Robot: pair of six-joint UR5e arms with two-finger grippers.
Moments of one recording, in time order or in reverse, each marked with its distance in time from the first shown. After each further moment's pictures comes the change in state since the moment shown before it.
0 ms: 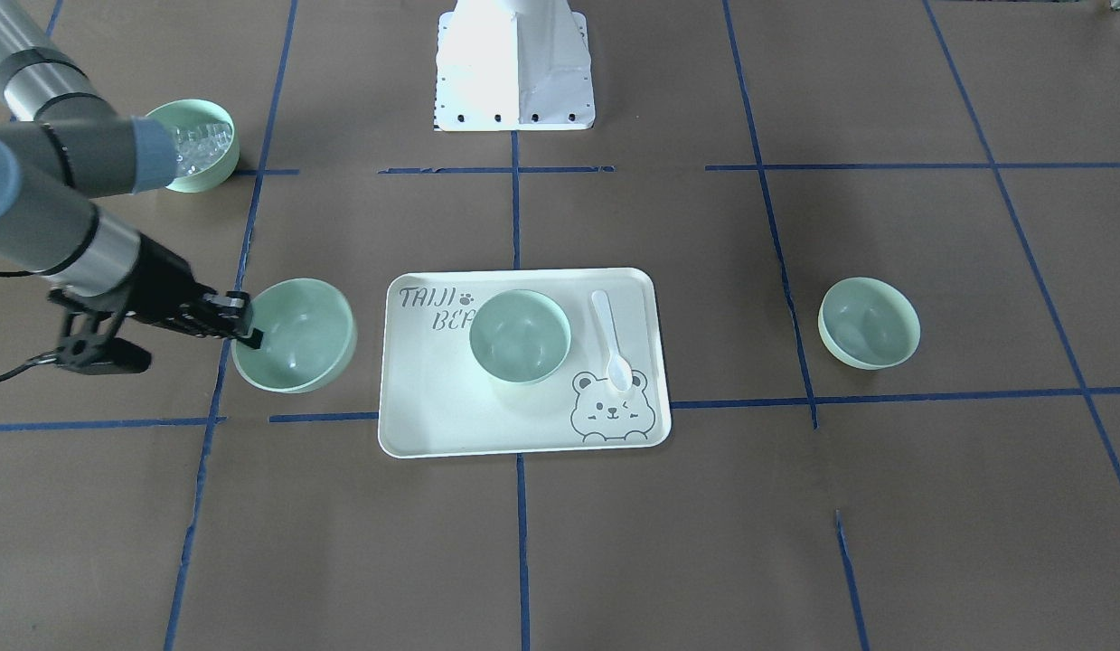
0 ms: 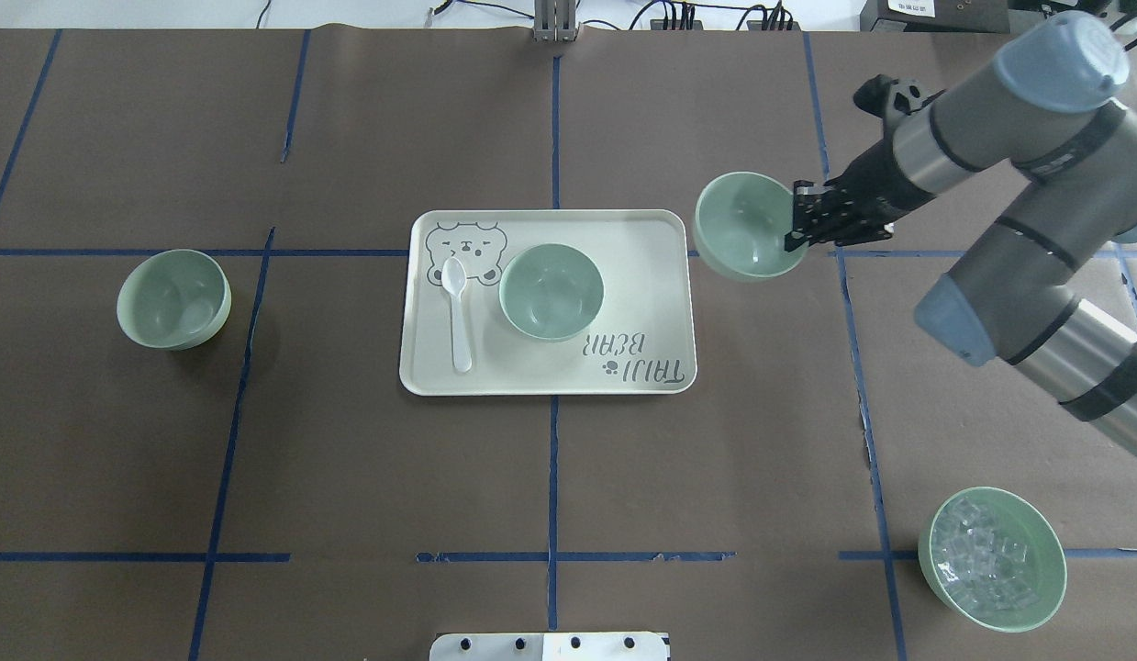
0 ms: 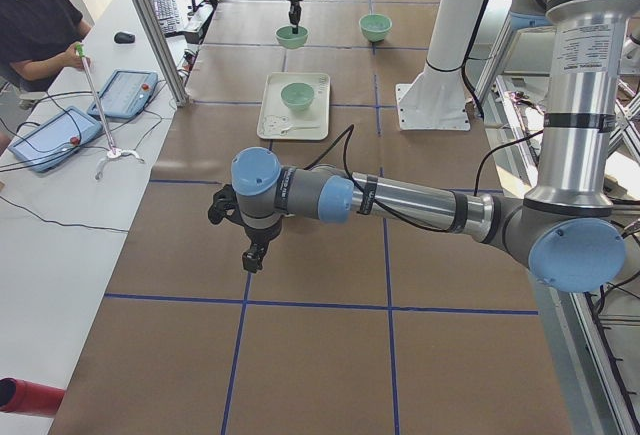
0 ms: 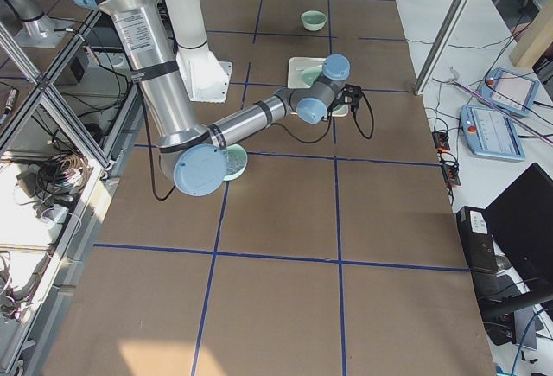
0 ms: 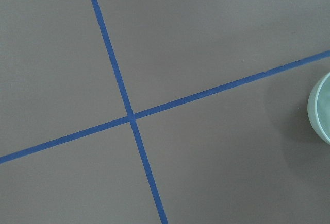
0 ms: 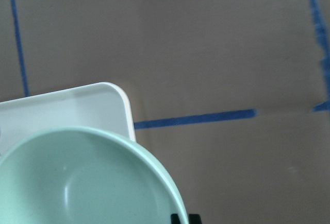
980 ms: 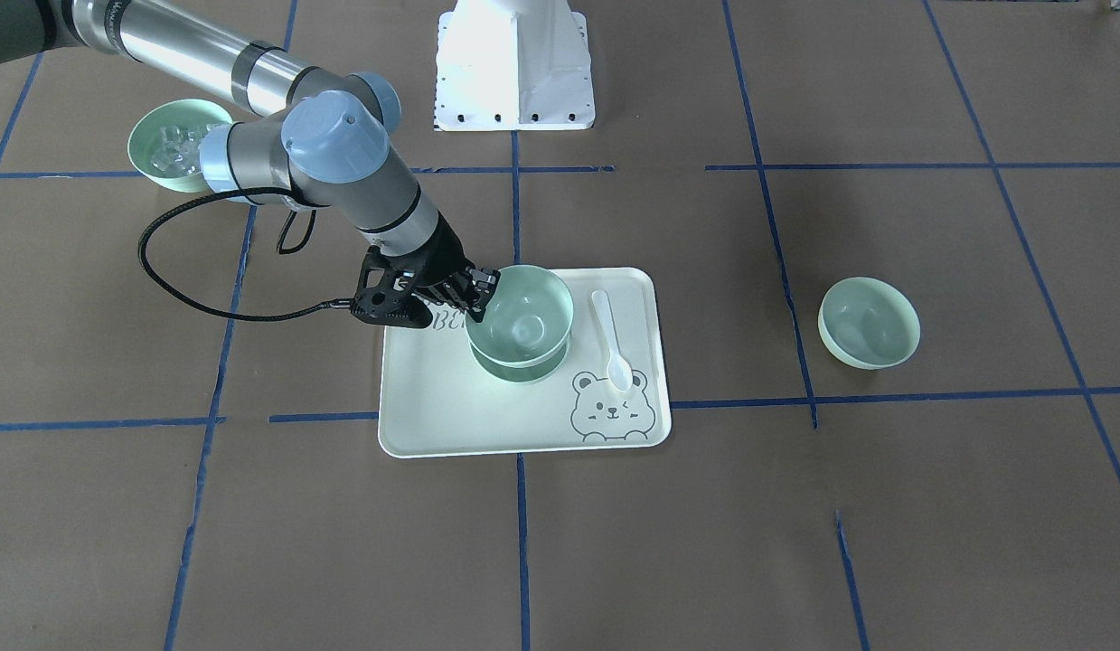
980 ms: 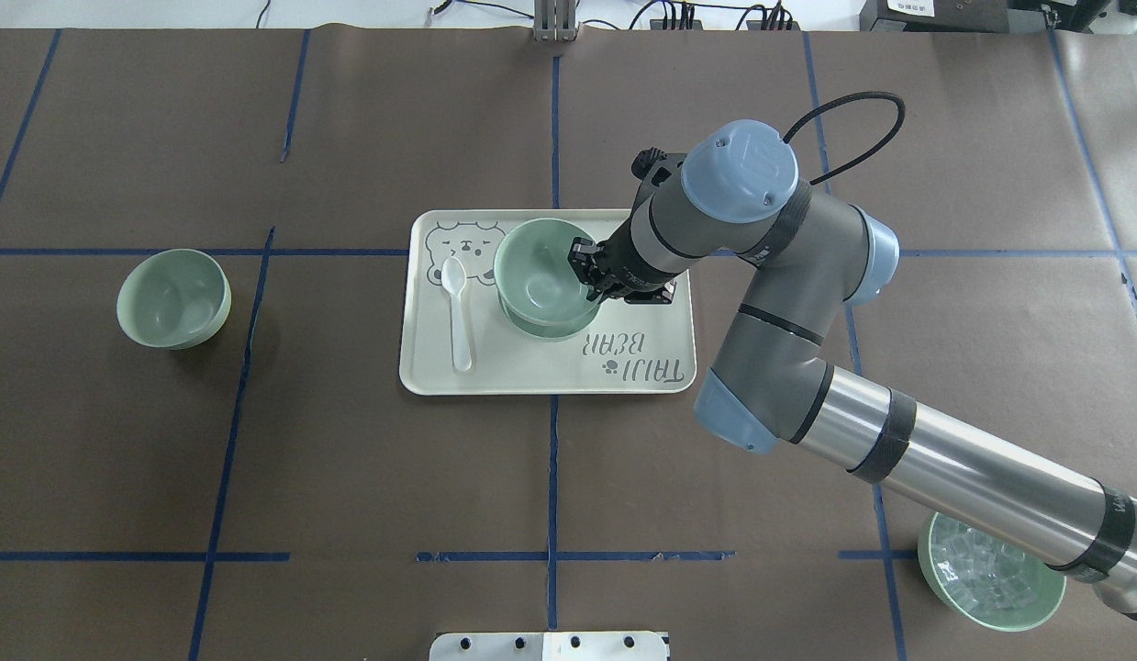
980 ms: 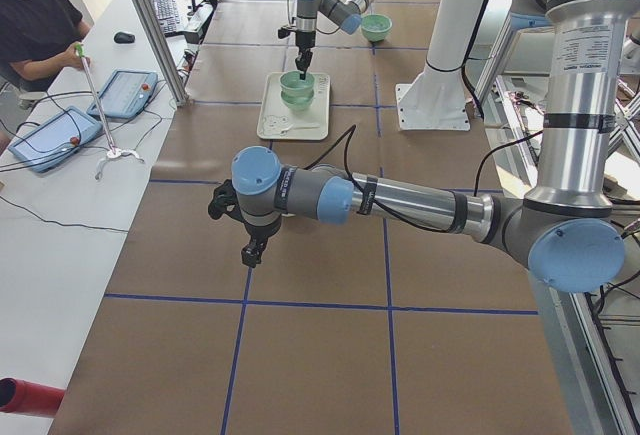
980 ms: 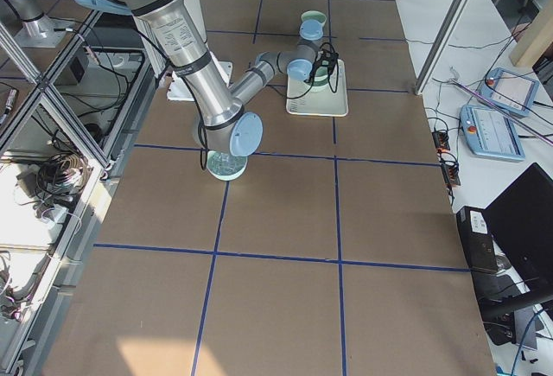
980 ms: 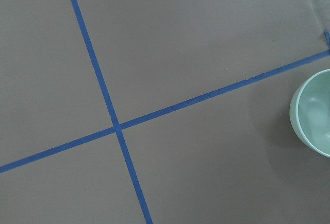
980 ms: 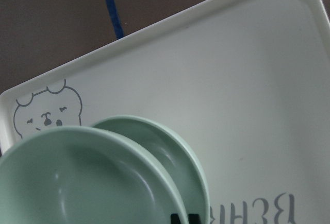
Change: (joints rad) left arm 0.002 0.000 0.000 -0.027 -0.033 -0.003; right arm -0.247 0.254 -0.118 -0.050 -0.276 0.285
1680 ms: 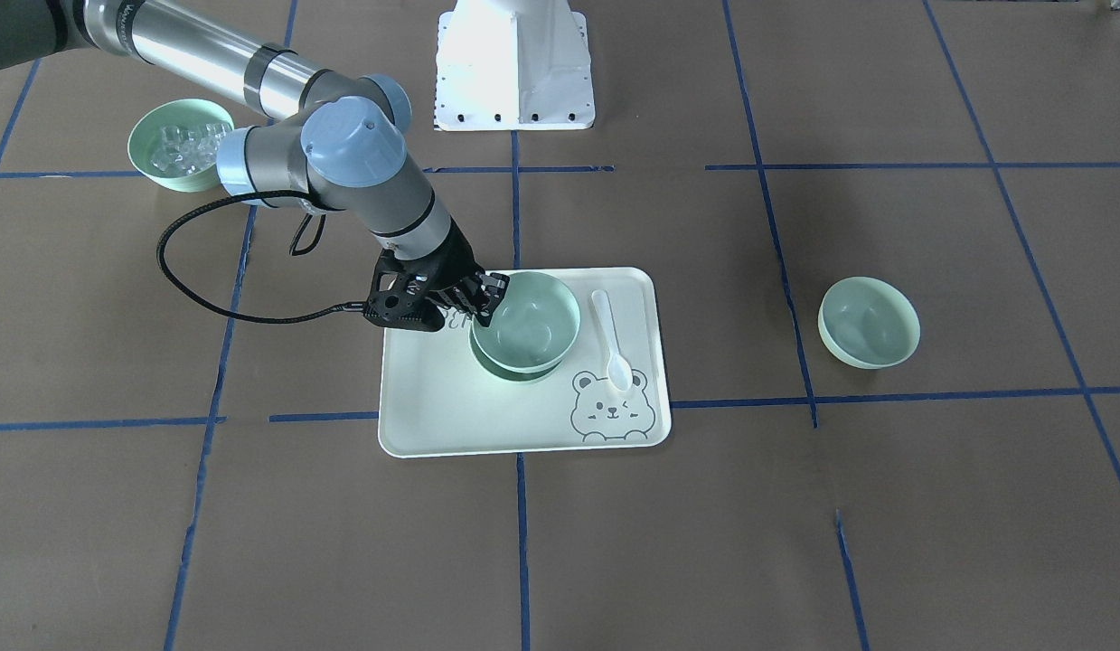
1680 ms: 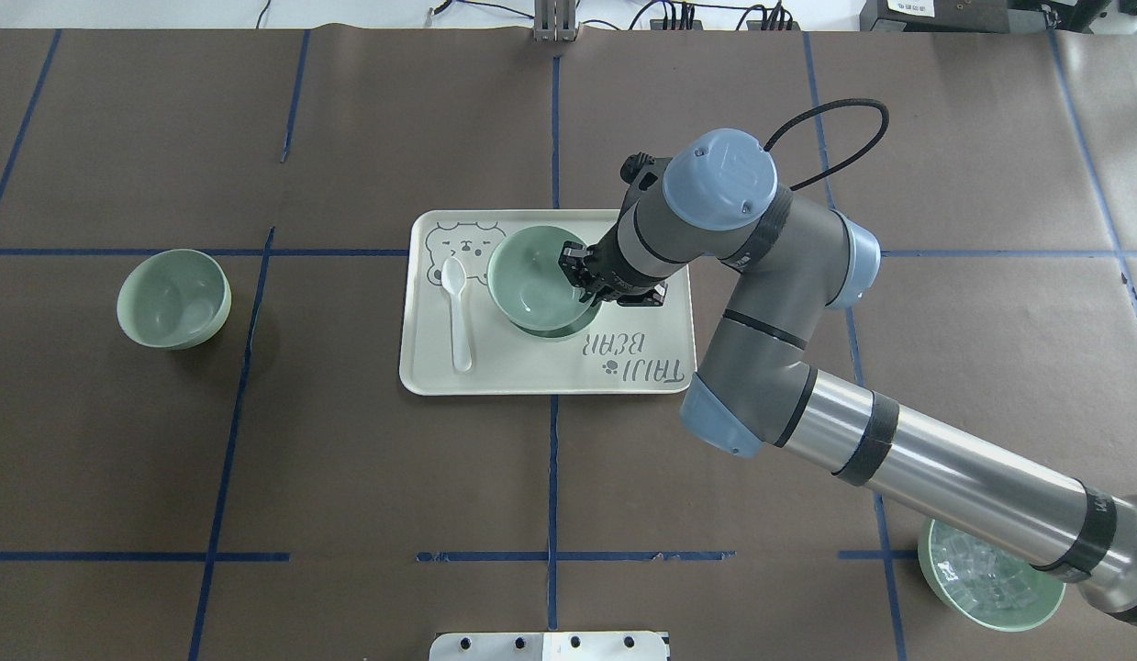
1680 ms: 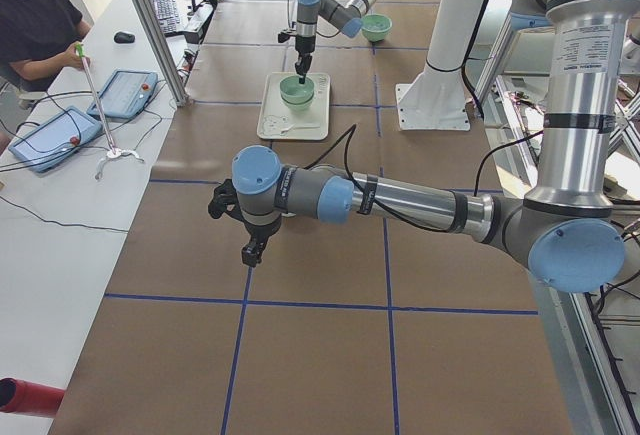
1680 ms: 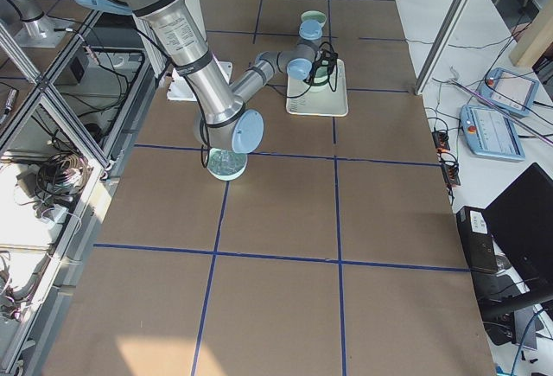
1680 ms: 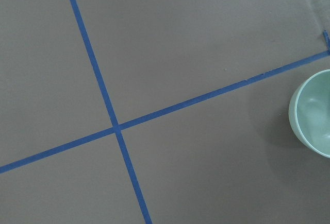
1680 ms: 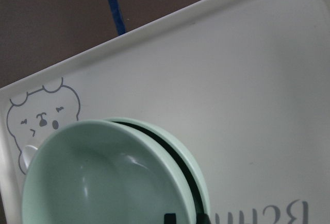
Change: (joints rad) left arm 0.001 0.000 0.000 0.000 -0.005 0.000; right arm -0.019 0.024 -0.038 -0.001 -0.029 -0.008
